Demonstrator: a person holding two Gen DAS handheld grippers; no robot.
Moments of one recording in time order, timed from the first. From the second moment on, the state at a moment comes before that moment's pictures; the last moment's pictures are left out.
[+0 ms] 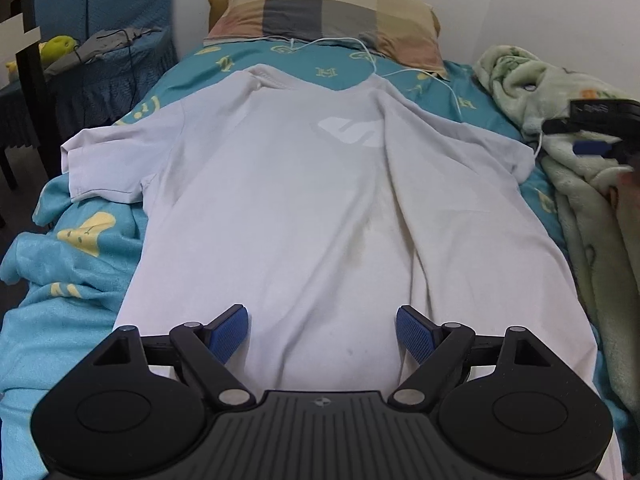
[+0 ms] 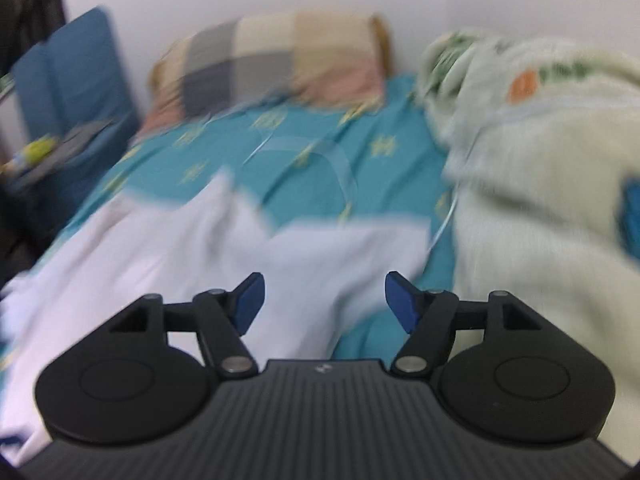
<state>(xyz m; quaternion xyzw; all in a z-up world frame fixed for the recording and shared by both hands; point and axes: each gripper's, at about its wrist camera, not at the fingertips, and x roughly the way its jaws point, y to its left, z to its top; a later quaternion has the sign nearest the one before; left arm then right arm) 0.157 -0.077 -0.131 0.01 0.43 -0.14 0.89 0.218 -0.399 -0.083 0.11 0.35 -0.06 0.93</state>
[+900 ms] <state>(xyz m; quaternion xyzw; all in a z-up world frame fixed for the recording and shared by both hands) 0.084 -0.055 -0.082 0.04 0.38 -0.15 0.91 0.064 -0.265 -0.130 -0.07 0.68 0.06 0.73</state>
